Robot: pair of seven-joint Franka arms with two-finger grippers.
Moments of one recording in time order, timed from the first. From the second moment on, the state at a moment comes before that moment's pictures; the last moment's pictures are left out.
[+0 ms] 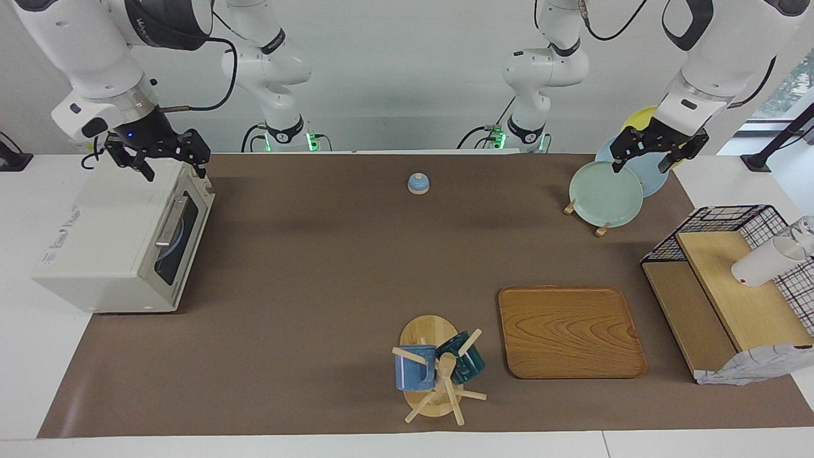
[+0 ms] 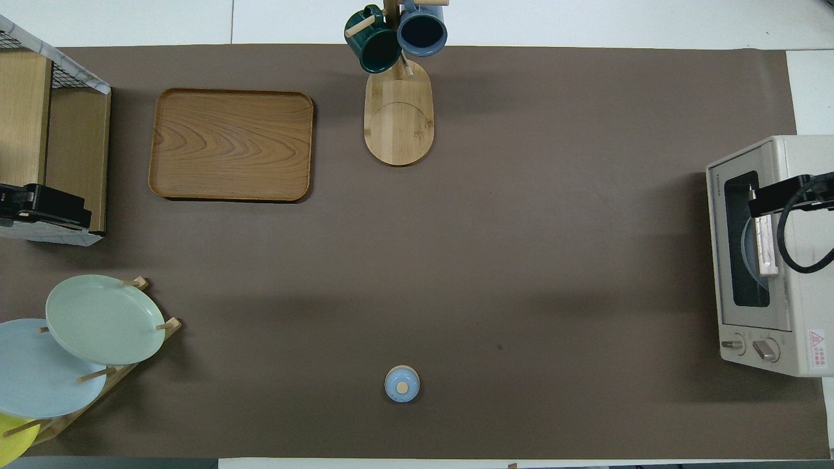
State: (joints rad) left arm -0.04 -0.04 0.00 -1.62 0.00 1.52 0.06; right arm 0.02 -0.01 -0.10 -1.60 -0.02 1.55 -0.14
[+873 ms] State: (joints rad) left arm -0.04 -0.04 0.00 -1.62 0.00 1.52 0.06; right arm 0.02 -0.02 -0.10 -1.63 -0.02 1.58 -0.15
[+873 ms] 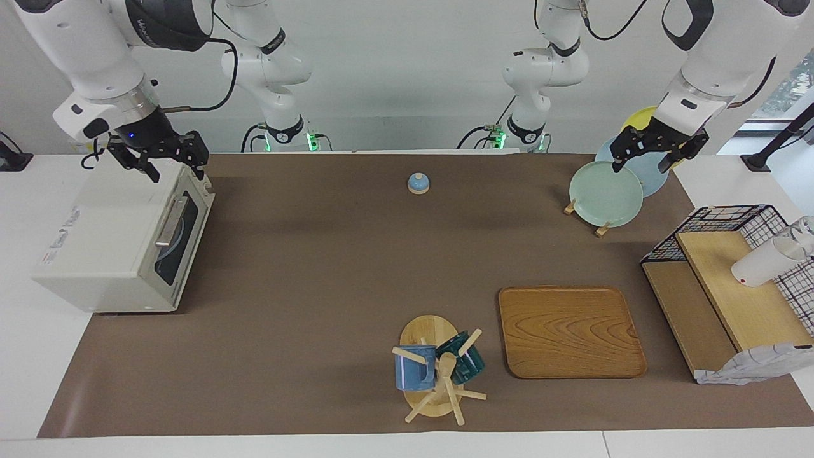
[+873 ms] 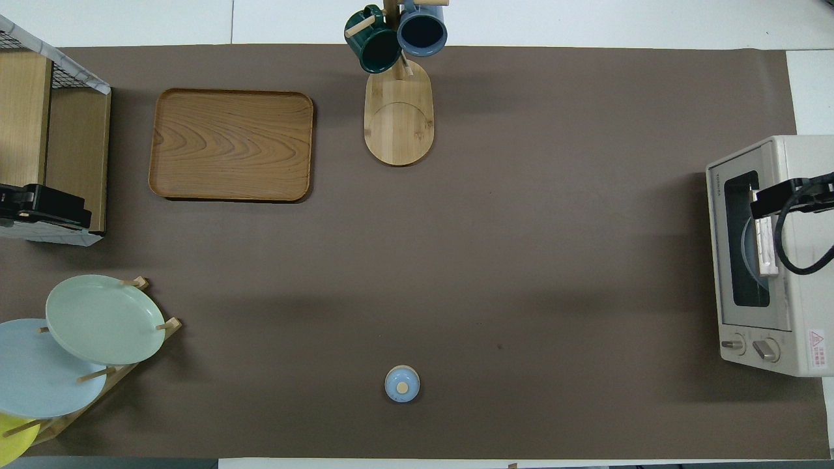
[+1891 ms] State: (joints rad) left arm -0.04 -0.04 0.00 -1.62 0.00 1.52 0.06; right arm -0.09 -0.06 -0.10 -2.00 -0.11 1.89 -0.19
